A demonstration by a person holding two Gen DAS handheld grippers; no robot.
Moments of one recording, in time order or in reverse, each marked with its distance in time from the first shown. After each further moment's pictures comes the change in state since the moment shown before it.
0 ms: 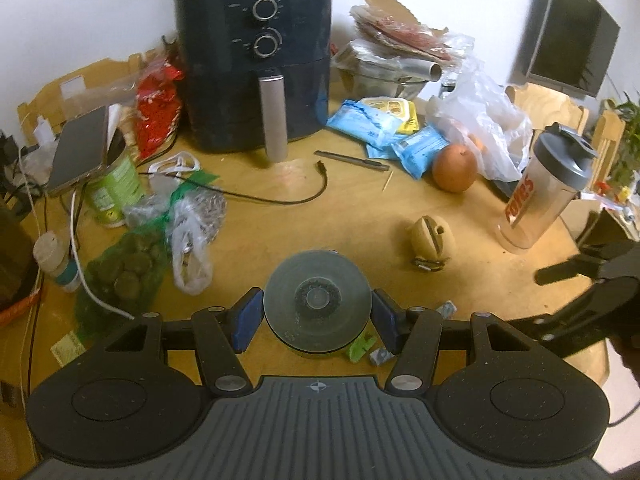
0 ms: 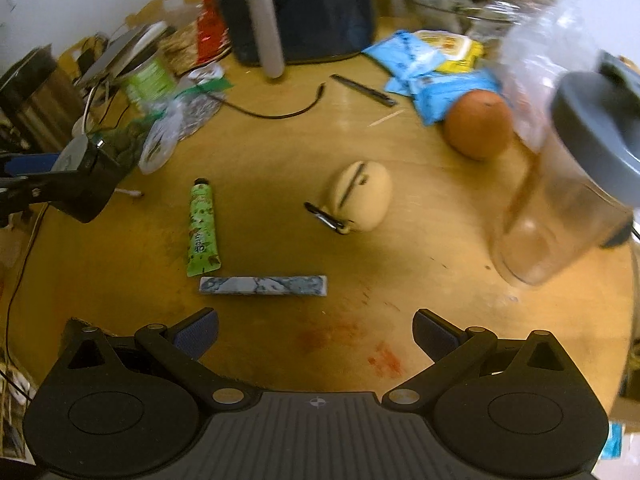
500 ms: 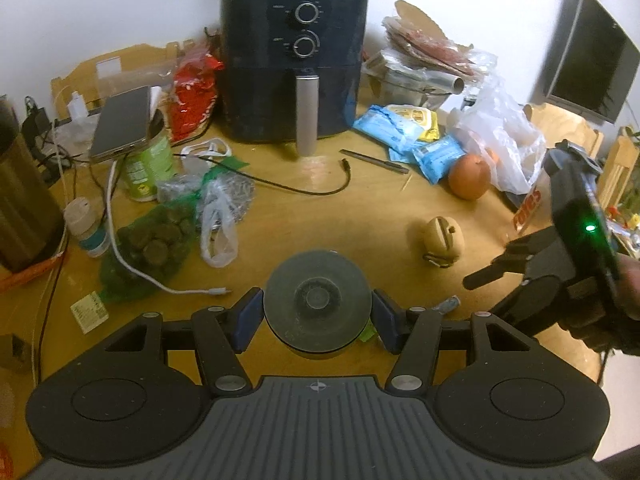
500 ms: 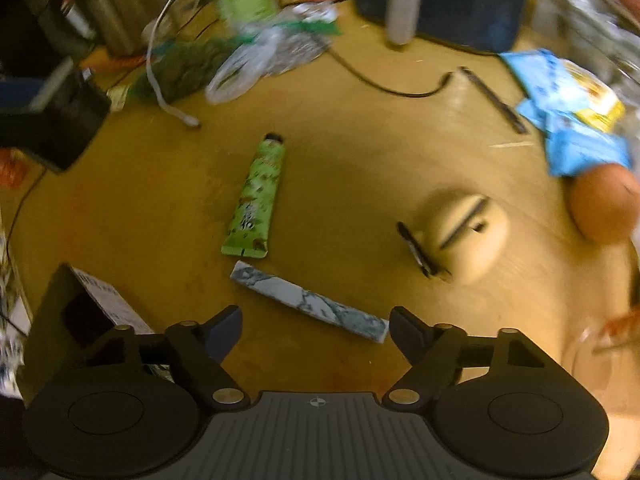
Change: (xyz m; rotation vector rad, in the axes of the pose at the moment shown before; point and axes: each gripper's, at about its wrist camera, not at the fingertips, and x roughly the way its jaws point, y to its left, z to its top) left arm -0.028 0.011 -0.020 -0.089 -0.018 0.044; right arm 0.066 0.038 0.035 -0.262 0.097 0.085
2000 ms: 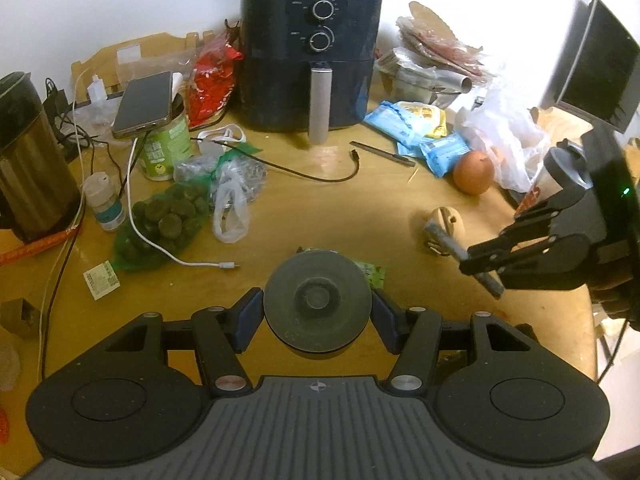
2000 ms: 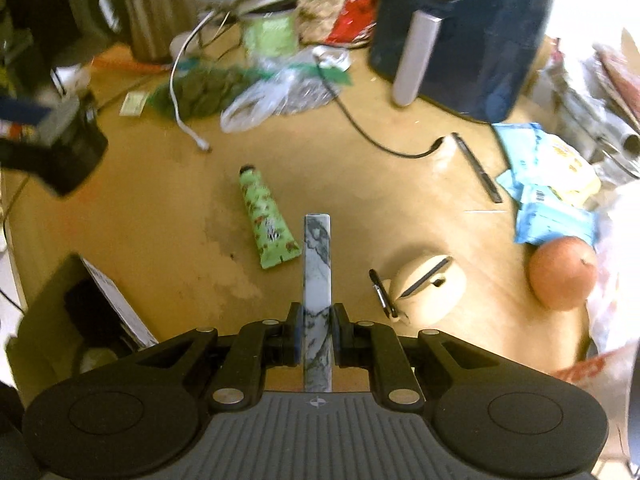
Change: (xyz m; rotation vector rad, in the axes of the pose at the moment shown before) left arm -0.017 -0.002 -0.016 -0.035 0.009 0.019; right arm -0.046 0.007 0.002 -0.027 -0.104 -0.132
